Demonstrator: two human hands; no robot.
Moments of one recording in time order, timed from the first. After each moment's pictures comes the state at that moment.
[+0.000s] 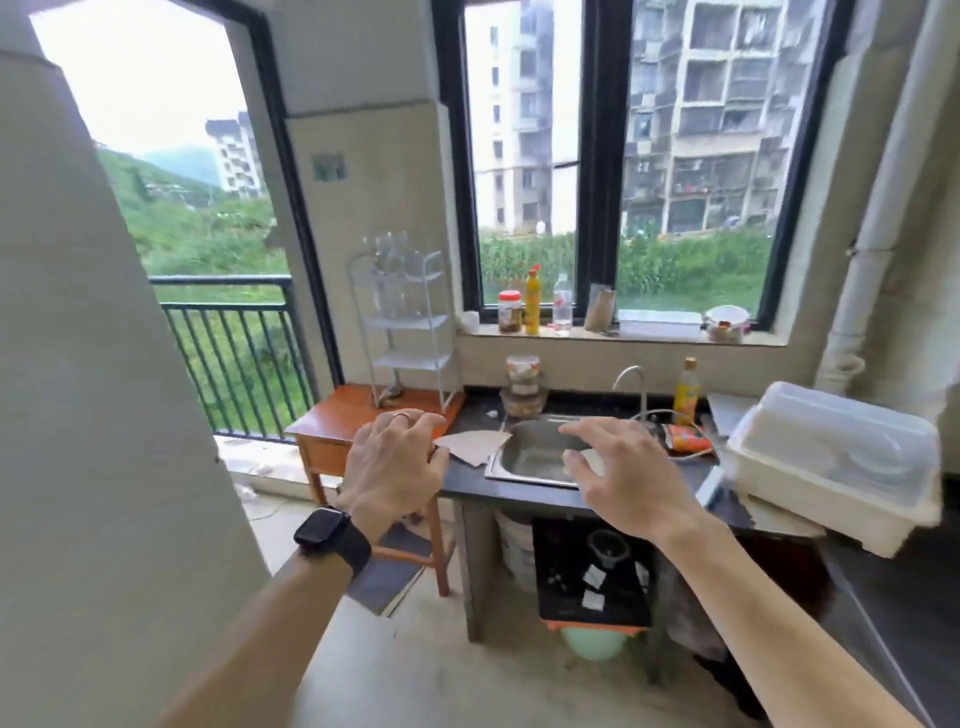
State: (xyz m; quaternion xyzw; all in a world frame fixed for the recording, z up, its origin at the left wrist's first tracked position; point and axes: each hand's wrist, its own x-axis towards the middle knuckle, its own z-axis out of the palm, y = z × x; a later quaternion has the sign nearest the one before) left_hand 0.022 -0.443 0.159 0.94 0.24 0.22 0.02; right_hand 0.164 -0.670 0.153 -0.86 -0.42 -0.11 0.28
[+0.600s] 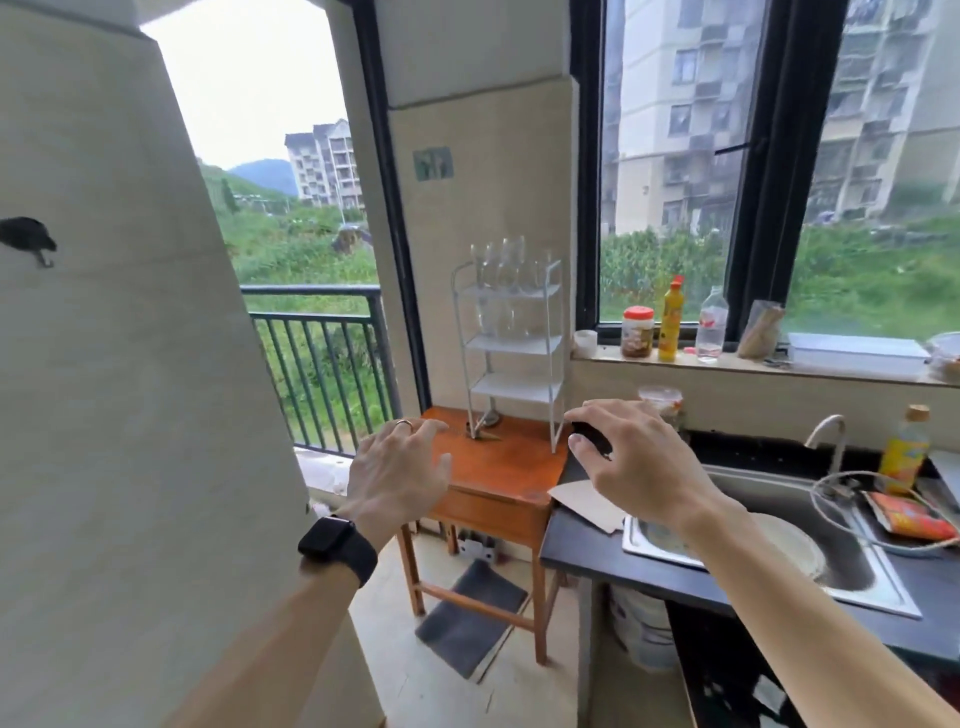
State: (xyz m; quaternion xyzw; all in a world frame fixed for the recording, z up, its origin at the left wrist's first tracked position) left_hand 0.040 -0.109 0.161 0.93 0.32 0.20 0.02; right_hand 0.218 -0.316 0.168 -0.82 -0.49 -0.11 0.28
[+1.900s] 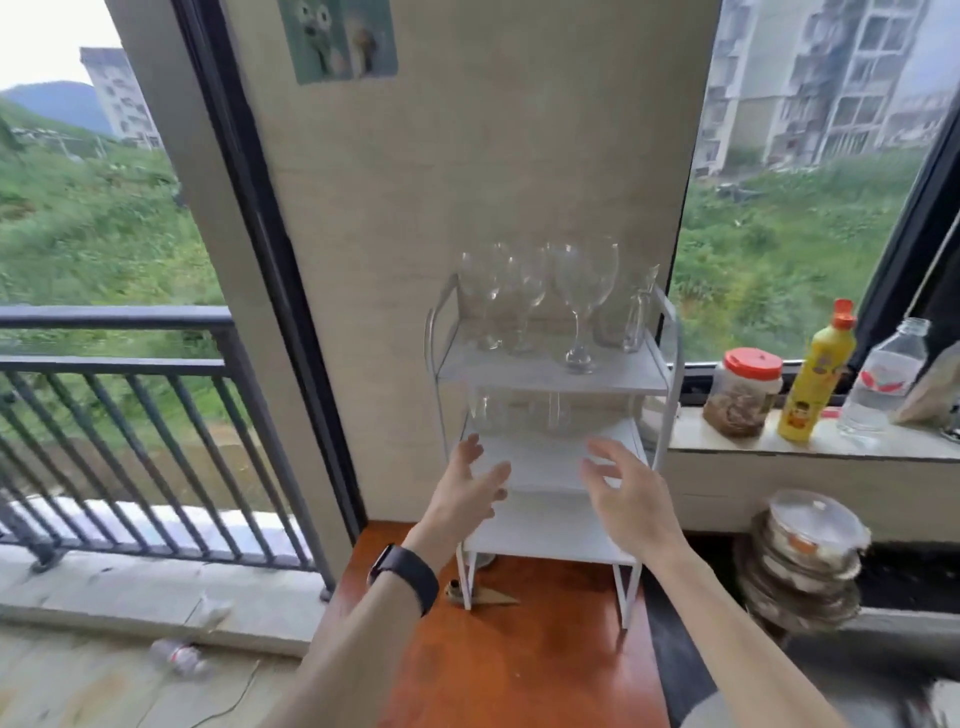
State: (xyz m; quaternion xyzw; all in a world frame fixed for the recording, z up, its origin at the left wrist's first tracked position) left_hand 0.544 0.432 0.062 0.75 0.22 0.10 0.62; right_hand 0.626 0.238 0.064 -0.85 -0.21 0.03 0.48
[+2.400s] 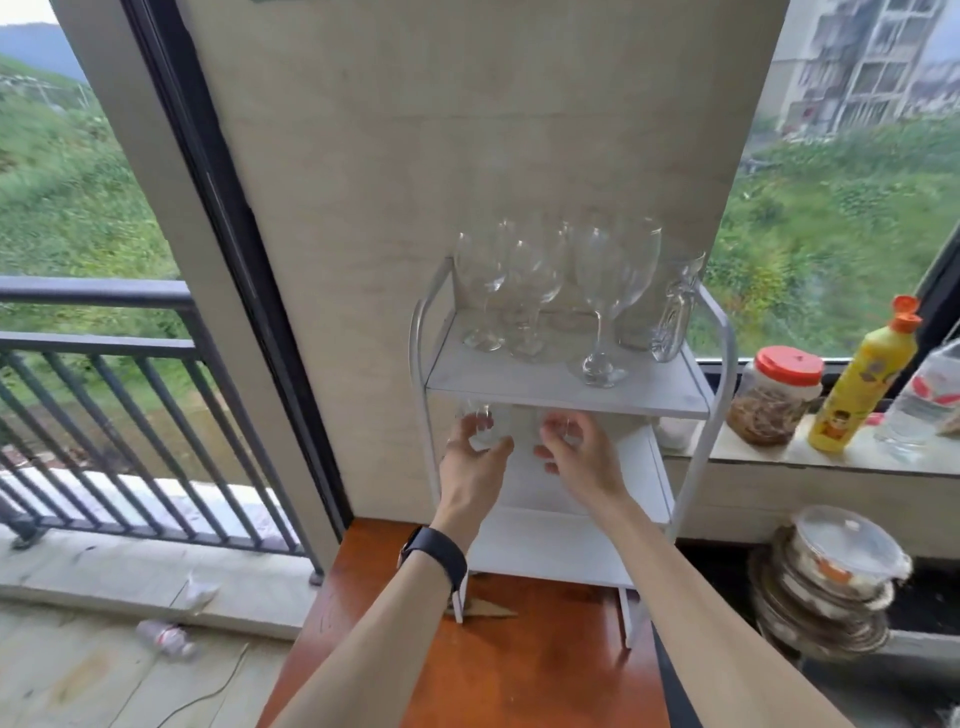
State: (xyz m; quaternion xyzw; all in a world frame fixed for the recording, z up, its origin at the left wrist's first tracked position) left_hand 0.629 0.453 0.041 0.70 0.28 0.23 0.62; right_hand 0.708 0.330 0.044 -0.76 -0.16 0.09 0.62
